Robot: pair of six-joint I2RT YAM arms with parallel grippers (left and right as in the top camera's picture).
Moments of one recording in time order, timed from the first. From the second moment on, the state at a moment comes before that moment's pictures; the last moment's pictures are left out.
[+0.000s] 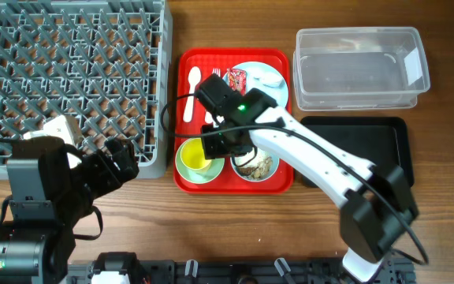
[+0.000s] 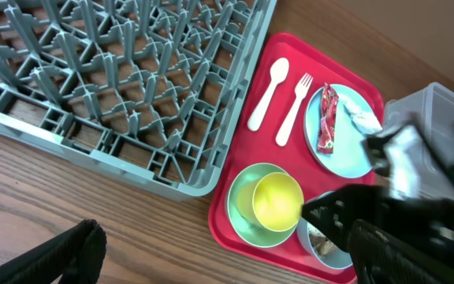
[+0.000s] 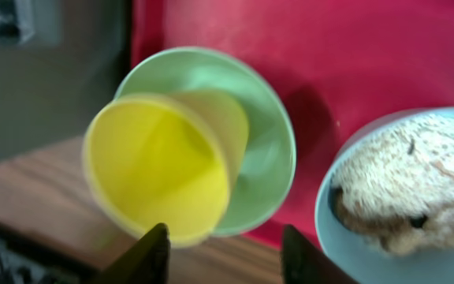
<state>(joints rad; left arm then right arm) -0.03 0.83 1.24 -1.24 0.05 -0.49 0.77 1.89 1.52 -0.98 -0.20 0.61</state>
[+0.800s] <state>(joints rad) -0.03 0.83 1.24 -1.22 0.10 -0.48 0.61 1.76 1.52 -0.94 -0.27 0.59</state>
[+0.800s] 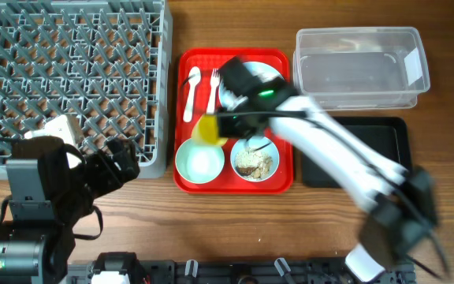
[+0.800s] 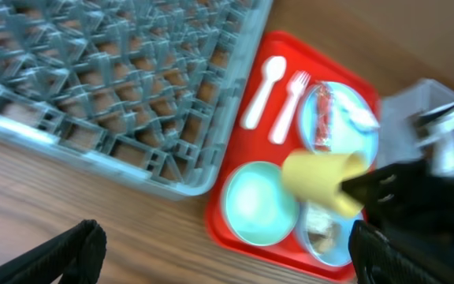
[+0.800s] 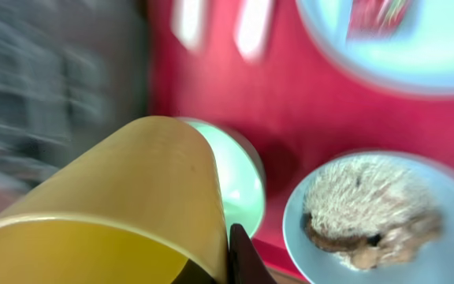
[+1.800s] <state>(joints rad) 0.09 1.09 1.24 -0.76 1.55 -0.52 0.48 1.40 1.53 -0.62 -1.06 0.29</state>
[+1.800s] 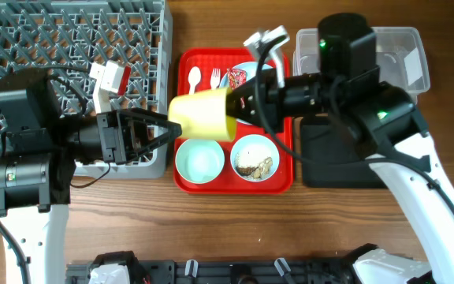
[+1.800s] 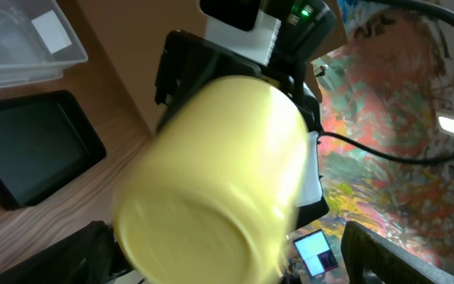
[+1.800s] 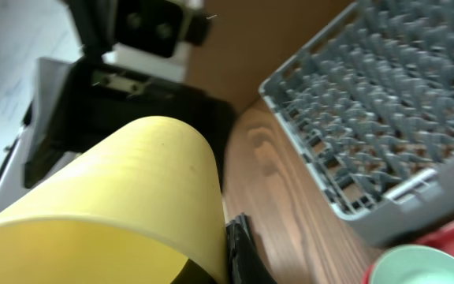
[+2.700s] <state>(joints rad) 0.09 1.07 1.24 -0.80 1.55 -0.55 0.56 1.41 1.53 -0.57 -0.98 0.29</state>
